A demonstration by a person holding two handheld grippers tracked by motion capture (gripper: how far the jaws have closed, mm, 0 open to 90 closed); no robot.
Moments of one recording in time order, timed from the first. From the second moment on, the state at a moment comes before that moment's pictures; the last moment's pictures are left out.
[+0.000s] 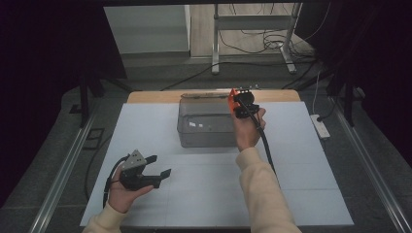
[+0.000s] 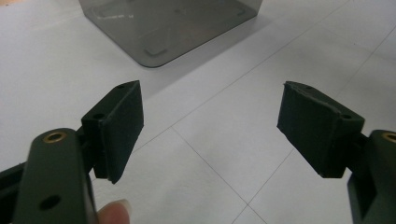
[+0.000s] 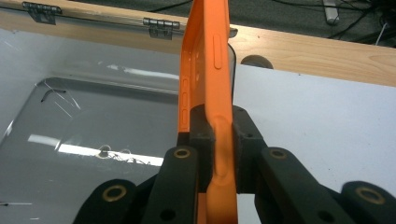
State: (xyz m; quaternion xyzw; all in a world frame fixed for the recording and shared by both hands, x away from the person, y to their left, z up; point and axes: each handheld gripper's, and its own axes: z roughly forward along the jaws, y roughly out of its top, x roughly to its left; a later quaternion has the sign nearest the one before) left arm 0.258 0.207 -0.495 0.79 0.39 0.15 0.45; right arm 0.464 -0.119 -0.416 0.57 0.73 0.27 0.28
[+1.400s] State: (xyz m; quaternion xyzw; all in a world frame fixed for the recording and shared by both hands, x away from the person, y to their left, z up) left arm 0.257 0.208 -0.495 0.79 0.39 0.15 0.45; right arm 0.470 -0.106 -0.439 0.57 0.74 0.24 0.28
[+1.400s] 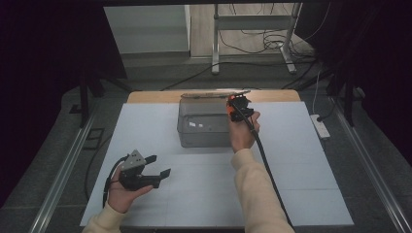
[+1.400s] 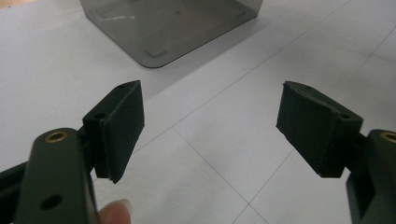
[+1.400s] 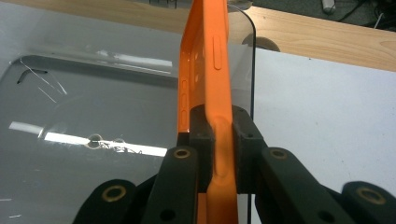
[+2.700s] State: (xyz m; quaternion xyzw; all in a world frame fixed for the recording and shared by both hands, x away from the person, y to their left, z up) left arm 0.257 0.210 -0.495 0.78 0.39 0.15 0.46; right arm 0.475 -0.096 -0.451 0.58 0.74 0.20 0.28
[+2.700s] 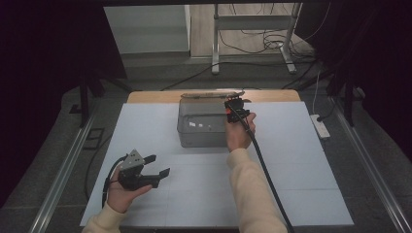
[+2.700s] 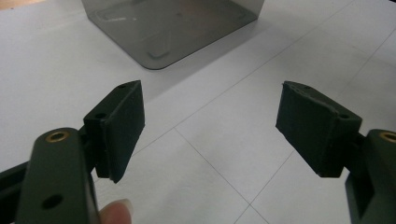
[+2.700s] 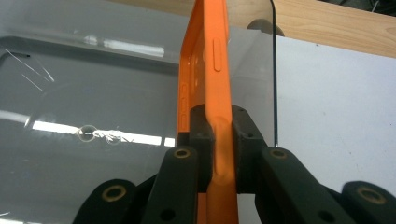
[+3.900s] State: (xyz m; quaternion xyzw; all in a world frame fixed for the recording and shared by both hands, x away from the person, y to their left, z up) left arm 0.257 0.210 -0.494 0.78 0.39 0.16 0.46; right arm 0.474 -0.092 -0.458 0.59 0.74 0.18 0.28
